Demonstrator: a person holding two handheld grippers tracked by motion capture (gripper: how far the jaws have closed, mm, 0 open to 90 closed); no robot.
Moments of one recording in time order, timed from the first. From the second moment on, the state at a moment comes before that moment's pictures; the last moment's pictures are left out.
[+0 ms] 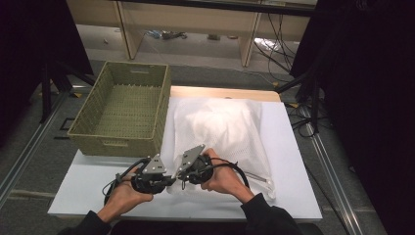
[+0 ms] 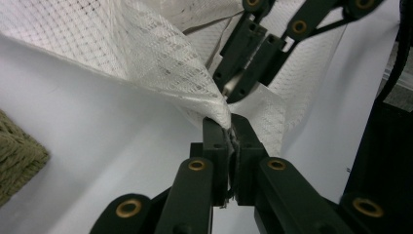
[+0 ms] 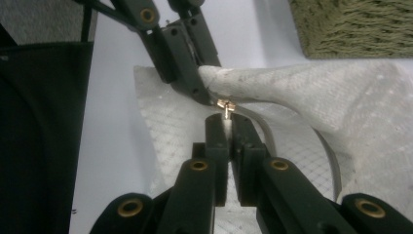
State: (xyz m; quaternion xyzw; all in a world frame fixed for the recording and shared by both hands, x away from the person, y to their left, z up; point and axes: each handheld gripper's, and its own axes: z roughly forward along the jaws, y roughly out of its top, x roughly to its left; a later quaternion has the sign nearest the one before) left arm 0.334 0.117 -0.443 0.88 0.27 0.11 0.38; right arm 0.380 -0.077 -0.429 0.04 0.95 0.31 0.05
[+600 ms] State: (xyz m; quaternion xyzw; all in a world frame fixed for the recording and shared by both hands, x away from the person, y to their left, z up) left arm 0.332 0.117 -0.439 0.87 0.27 0.10 0.39; right arm 0.381 -0.081 -0.428 0.07 0.95 0.32 0.04
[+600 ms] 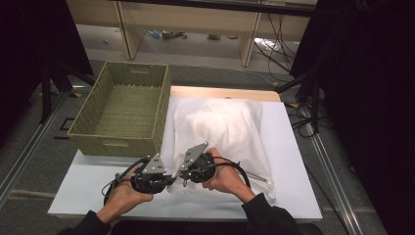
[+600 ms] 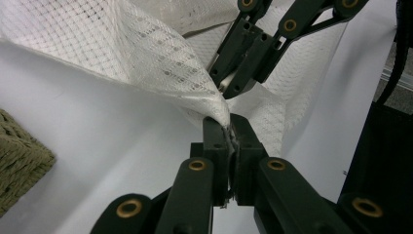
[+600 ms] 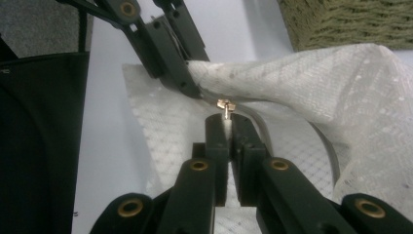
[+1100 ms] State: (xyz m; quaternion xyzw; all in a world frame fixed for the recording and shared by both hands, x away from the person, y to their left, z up) left arm 0.329 0.124 -0.435 0.87 0.28 0.10 0.40; right arm 0.385 -0.088 -0.426 0.09 0.94 0.32 0.05
